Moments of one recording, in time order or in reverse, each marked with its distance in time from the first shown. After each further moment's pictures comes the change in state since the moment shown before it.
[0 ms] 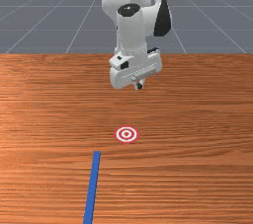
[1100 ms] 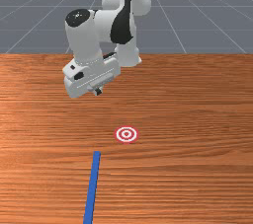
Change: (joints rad) arm -0.174 0.176 -0.094 0.309 -0.110 -0.288 -0.271
